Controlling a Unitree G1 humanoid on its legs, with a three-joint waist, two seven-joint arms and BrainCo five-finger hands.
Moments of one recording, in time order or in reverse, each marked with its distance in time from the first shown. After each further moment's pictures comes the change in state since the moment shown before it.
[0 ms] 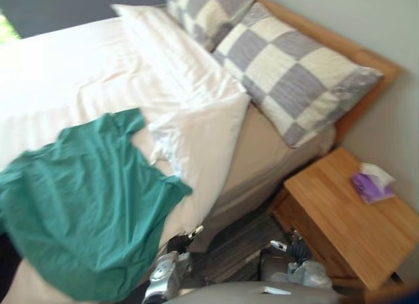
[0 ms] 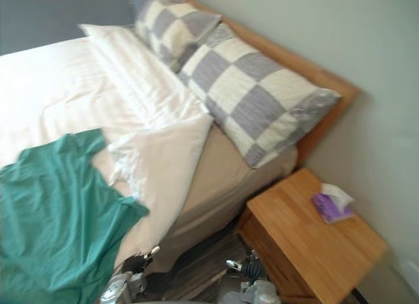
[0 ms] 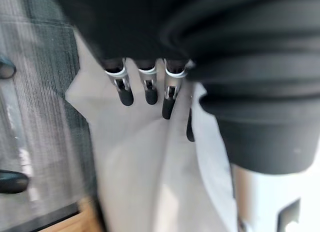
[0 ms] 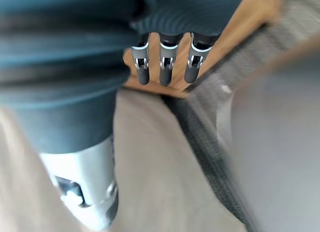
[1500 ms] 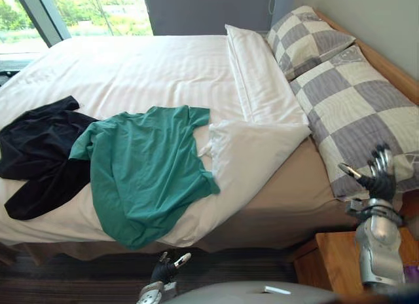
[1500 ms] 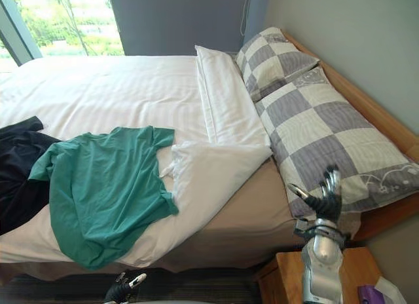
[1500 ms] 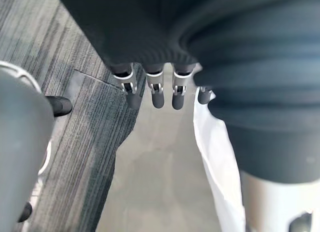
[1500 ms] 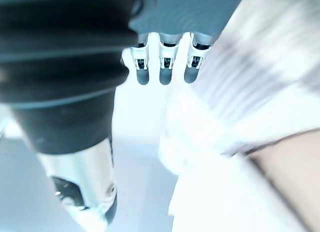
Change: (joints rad) left arm 0.149 0.121 -0.042 -0.022 0.128 0.043 0.000; right arm 0.001 -0.237 -0.147 -1.060 0.033 0.174 -0.052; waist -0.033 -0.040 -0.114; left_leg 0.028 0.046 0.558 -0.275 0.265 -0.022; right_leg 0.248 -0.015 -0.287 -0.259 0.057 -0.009
